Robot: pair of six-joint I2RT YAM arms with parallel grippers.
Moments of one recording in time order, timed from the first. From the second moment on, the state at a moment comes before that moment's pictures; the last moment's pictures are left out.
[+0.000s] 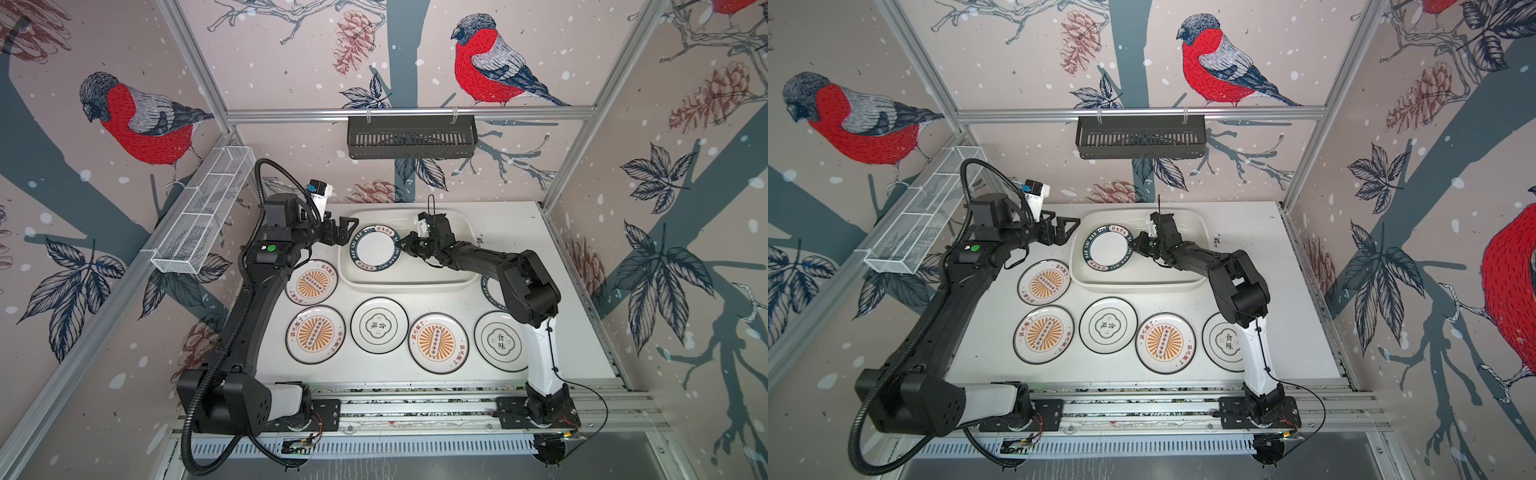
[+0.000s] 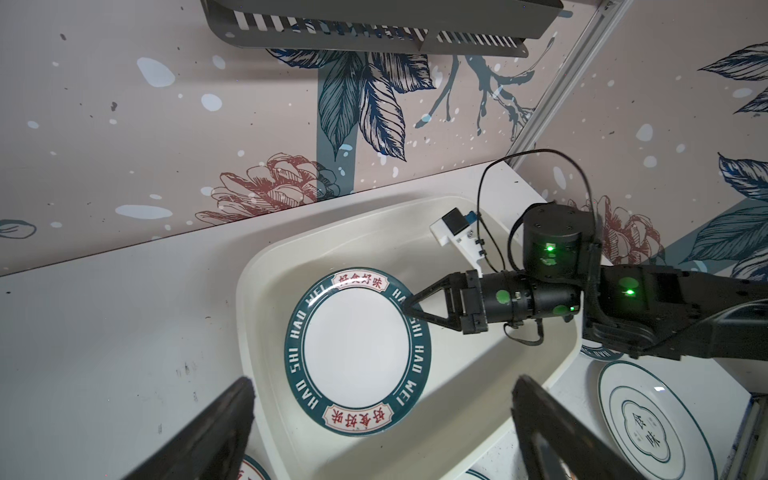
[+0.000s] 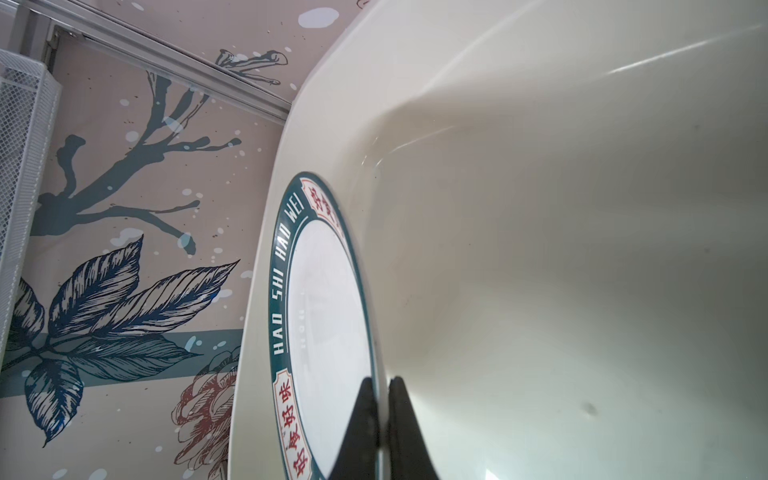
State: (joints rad) left arm -0.07 1.32 1.31 -0.44 0.54 0.01; right arm 0.55 2.20 1.50 0.18 -0.49 0.82
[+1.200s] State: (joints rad) left arm -0.07 1.38 1.34 -0.44 0.60 0.01; right arm 0.53 2.42 1.68 0.19 -0.55 0.89
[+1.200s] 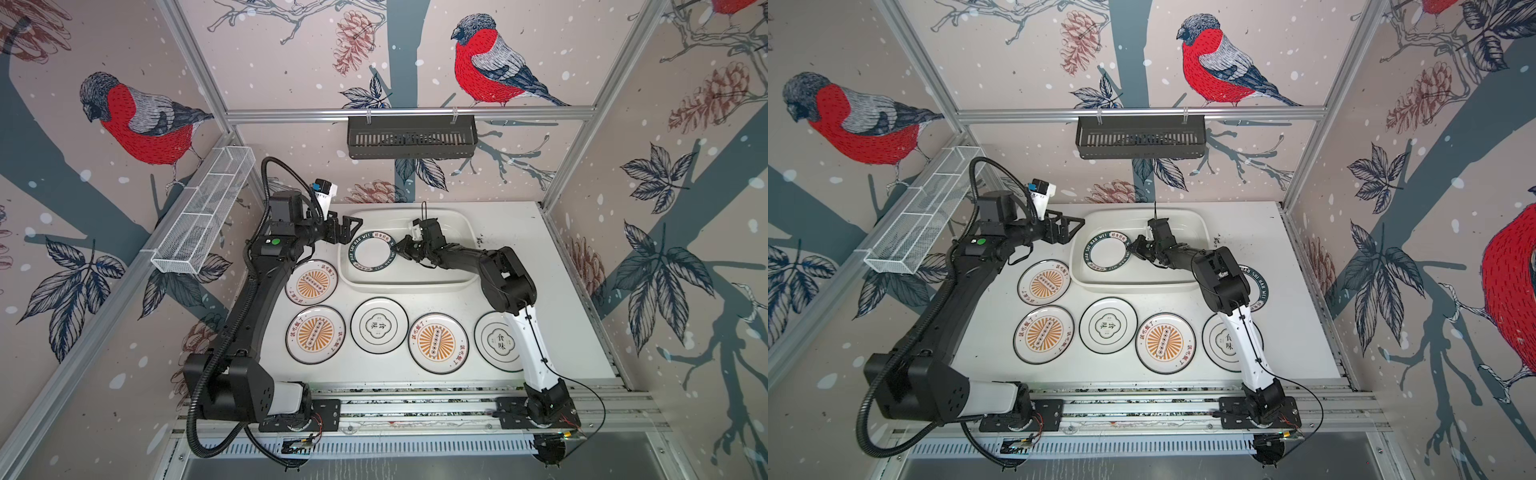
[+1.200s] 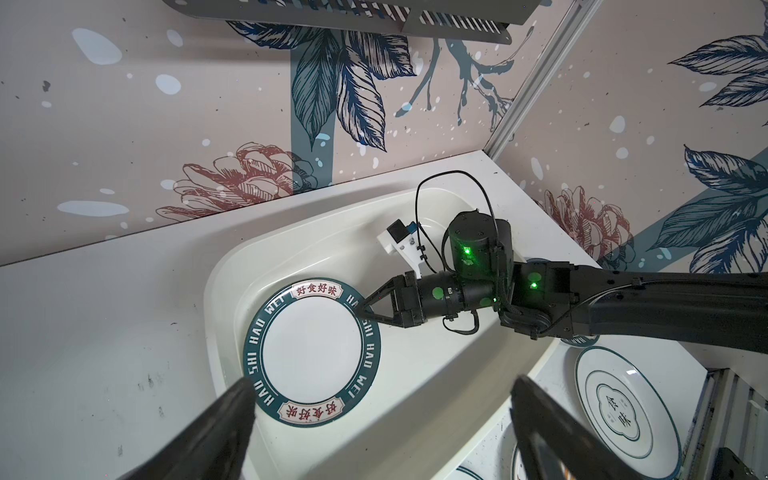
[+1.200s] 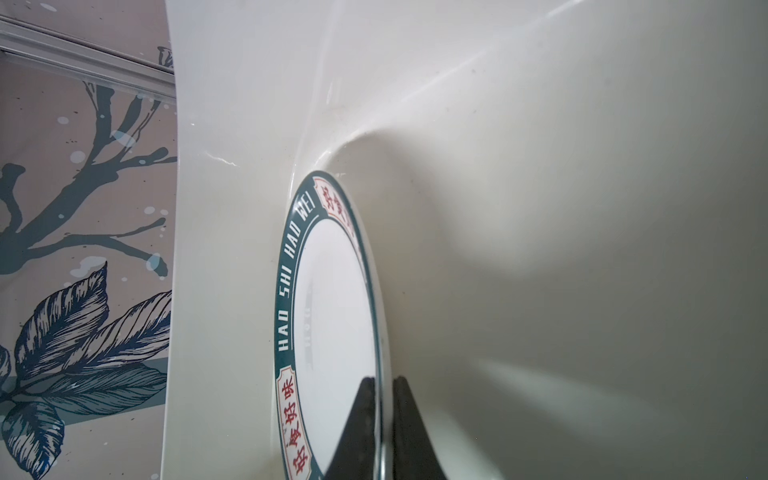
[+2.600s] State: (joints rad) left arm -0.07 1.33 1.34 -0.46 0.58 0.07; right arm 0.40 1.96 1.50 -0.12 -0.41 0.63
